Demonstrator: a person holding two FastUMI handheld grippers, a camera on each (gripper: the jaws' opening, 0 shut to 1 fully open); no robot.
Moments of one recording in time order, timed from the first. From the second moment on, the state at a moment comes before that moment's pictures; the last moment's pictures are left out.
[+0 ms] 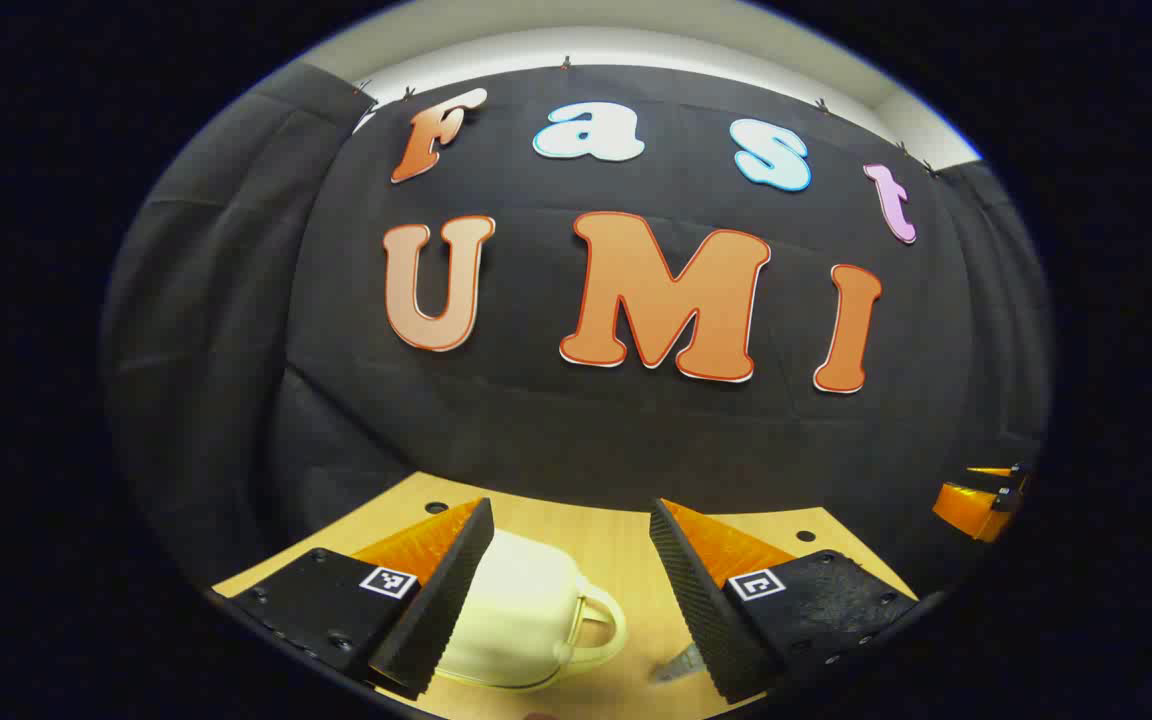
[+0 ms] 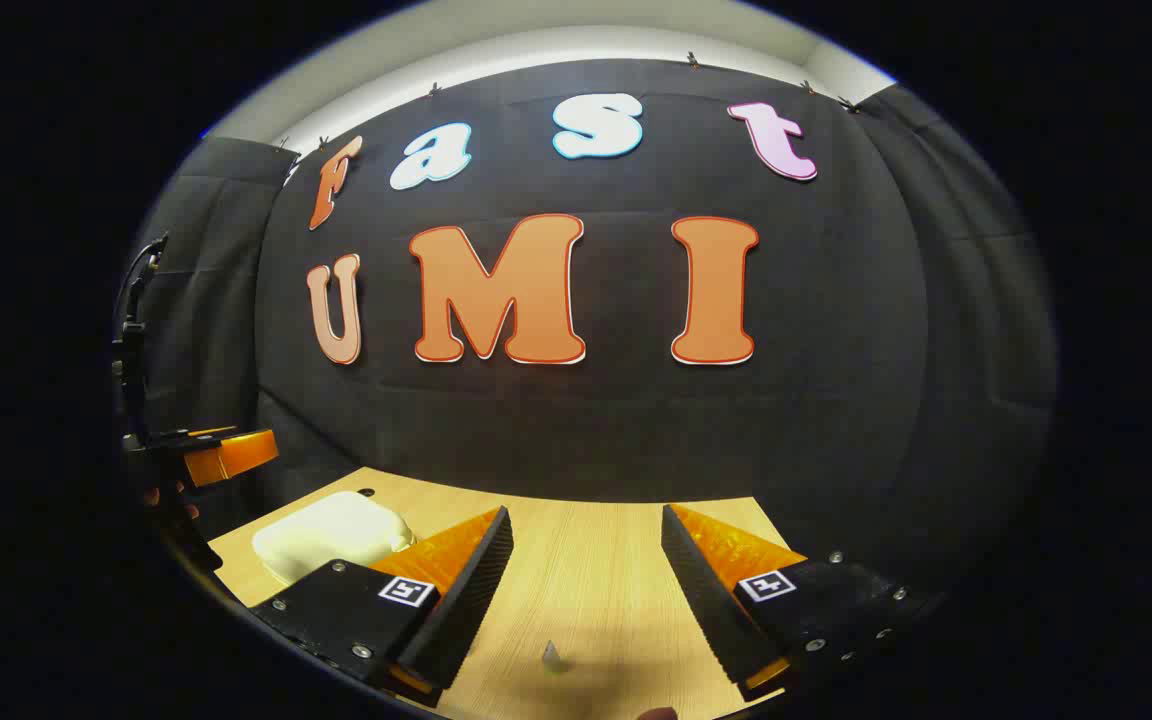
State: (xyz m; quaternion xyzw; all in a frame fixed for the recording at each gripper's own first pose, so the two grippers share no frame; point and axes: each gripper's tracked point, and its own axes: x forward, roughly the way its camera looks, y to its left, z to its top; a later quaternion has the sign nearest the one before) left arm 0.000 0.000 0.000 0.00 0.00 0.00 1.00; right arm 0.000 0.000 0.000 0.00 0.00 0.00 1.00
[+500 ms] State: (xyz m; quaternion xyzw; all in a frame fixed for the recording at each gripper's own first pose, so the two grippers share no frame) left arm 0.024 0.028 0.000 0.05 0.01 -0.05 1.00; right arm 0.015 0.035 -0.001 0.01 0.01 -0.05 1.00
